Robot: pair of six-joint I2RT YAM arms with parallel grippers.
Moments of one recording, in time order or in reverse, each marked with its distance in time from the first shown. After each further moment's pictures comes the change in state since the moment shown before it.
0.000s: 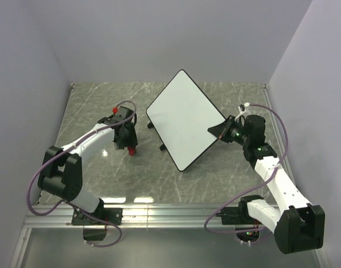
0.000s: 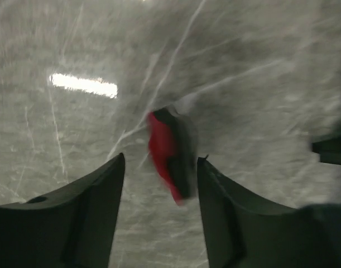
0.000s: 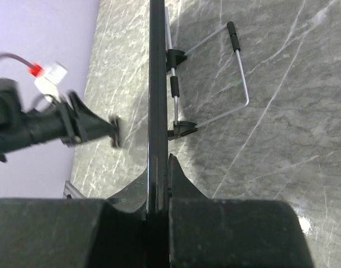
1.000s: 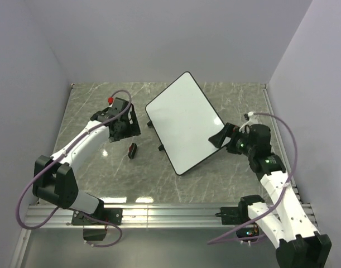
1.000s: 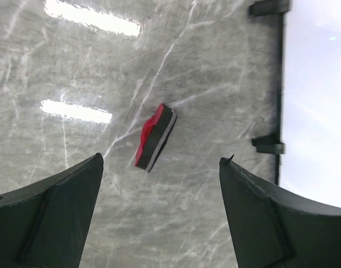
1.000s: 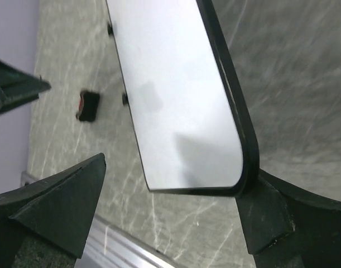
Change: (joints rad) left arm 0.000 -0.067 0.082 -0.077 -0.033 -0.030; right arm 0.014 -0.219 -0.054 -0.290 0.111 -0.108
